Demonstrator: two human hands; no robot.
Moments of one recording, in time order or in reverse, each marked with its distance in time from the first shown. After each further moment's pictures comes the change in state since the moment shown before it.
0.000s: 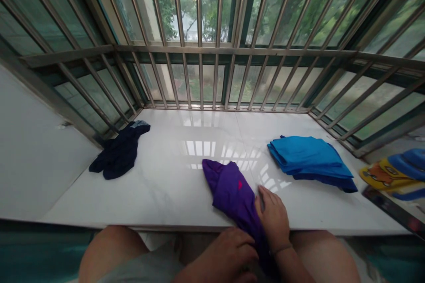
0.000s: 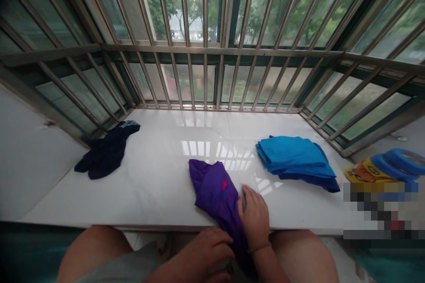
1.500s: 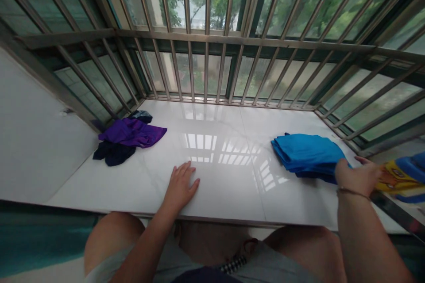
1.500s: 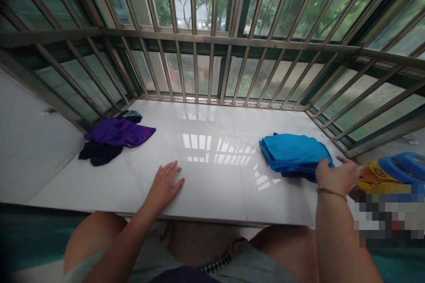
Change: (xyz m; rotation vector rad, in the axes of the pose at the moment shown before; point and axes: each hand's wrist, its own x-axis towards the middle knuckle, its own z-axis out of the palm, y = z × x) left_hand -0.046 -0.127 -0.110 0.621 0.514 -0.605; right_hand 0.161 0.196 -0.112 -0.244 0.438 0.348
